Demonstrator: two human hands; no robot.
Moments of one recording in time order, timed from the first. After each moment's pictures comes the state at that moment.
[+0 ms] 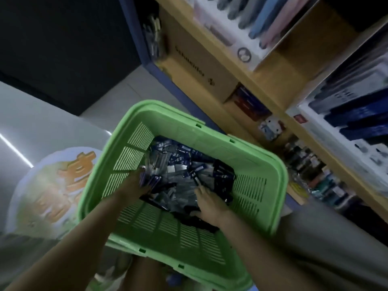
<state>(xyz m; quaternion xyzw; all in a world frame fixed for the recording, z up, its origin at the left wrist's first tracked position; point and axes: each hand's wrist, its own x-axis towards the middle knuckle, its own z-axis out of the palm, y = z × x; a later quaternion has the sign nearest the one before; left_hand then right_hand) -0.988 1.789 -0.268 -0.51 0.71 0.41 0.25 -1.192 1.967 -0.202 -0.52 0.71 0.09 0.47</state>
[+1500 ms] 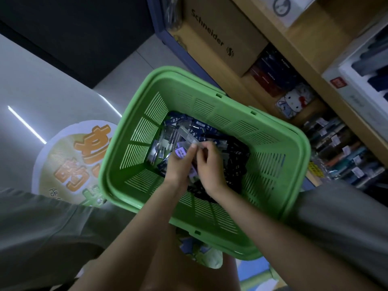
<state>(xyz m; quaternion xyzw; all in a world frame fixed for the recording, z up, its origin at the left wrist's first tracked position) -1.081 1.865 -0.136 -0.59 0.26 0.76 -0.10 -1.145 1.916 -0.152 -0.22 0.80 -0.40 0.39</state>
